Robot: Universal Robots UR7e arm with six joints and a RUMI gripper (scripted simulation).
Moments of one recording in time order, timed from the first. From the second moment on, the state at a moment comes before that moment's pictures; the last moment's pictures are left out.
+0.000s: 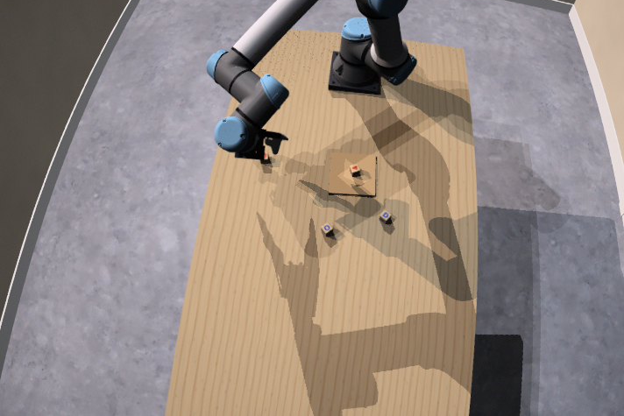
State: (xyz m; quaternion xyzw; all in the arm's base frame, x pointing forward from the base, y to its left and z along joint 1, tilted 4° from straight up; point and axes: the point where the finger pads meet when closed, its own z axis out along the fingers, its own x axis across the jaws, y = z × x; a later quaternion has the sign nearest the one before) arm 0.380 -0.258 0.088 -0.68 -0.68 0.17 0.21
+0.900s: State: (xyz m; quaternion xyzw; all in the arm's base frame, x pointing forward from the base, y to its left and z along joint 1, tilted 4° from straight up) arm 0.404 -0.097 0.115 -0.61 -0.78 0.07 0.11
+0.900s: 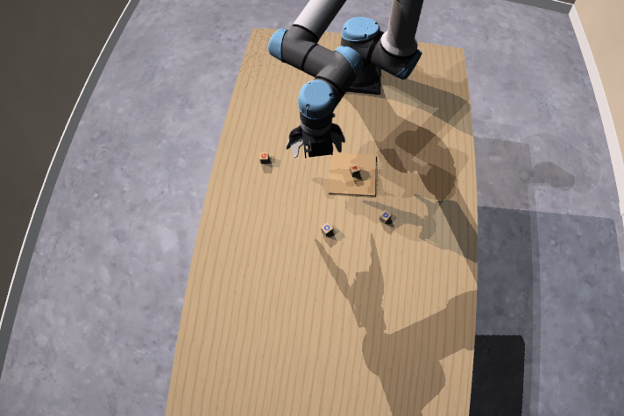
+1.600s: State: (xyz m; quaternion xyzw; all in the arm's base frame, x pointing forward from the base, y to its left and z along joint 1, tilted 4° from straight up) arm 0.398 0.014 0.130 -0.54 -0.84 -0.02 0.03
